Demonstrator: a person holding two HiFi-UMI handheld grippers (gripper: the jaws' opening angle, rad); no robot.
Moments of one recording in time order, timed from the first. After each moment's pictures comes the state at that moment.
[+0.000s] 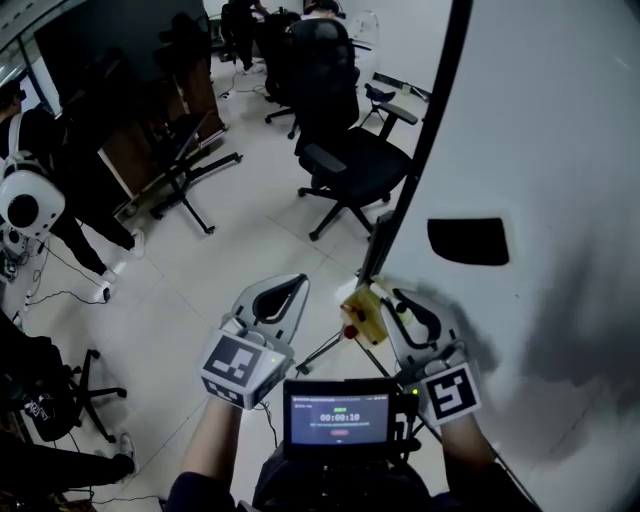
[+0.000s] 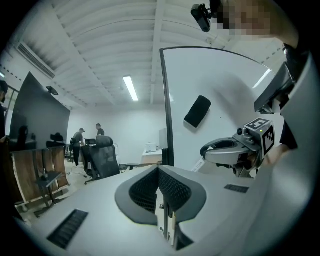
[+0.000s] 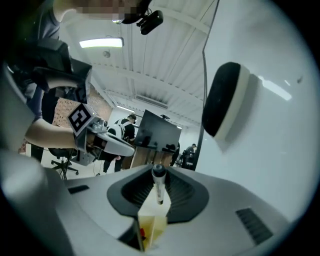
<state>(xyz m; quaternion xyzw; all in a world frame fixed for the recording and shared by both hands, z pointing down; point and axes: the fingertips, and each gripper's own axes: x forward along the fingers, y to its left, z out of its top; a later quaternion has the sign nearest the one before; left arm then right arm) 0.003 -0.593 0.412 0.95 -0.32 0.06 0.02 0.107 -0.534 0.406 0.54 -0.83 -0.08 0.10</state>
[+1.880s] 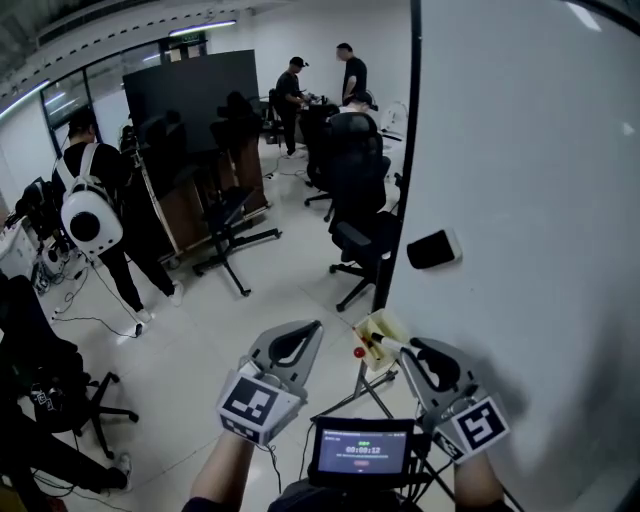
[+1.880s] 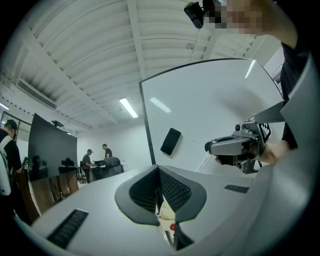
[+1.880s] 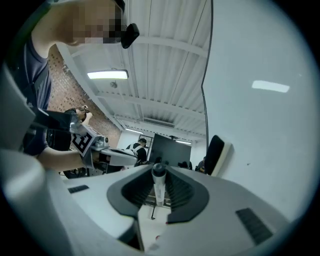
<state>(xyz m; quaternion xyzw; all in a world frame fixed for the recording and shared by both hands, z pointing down) -0.016 -0.457 0.323 0.93 -0.37 0.03 -0.08 0.105 -0.396 0.320 0.46 -0.88 -0.11 0.00</state>
